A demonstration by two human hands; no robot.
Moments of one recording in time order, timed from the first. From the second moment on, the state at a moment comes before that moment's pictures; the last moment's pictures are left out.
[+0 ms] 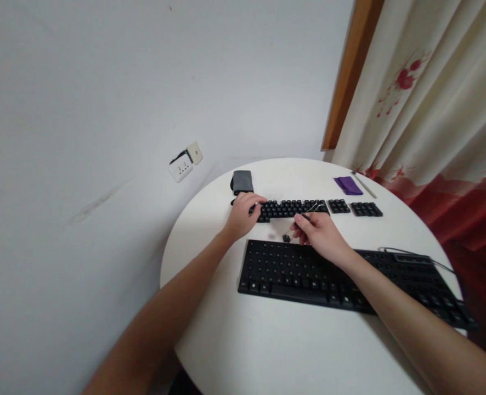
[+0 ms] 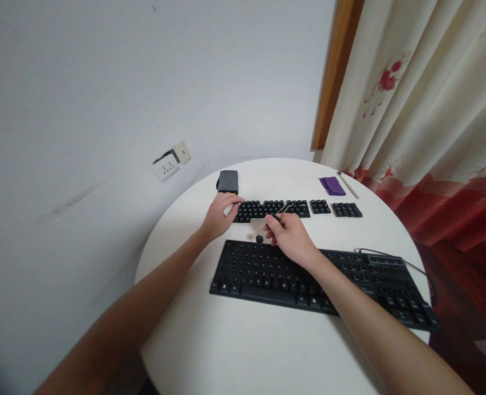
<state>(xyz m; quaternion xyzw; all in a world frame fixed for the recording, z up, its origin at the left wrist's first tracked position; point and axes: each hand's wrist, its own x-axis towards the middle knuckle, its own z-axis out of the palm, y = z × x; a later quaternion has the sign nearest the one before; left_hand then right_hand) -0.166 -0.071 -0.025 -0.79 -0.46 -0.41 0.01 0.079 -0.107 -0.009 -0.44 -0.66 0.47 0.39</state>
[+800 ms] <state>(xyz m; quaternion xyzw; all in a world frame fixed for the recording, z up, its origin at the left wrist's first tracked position) -0.133 -0.096 -0.025 -0.85 -0.36 -0.36 -0.15 0.076 -0.106 -0.020 -0.41 -0.73 0.33 0.43</state>
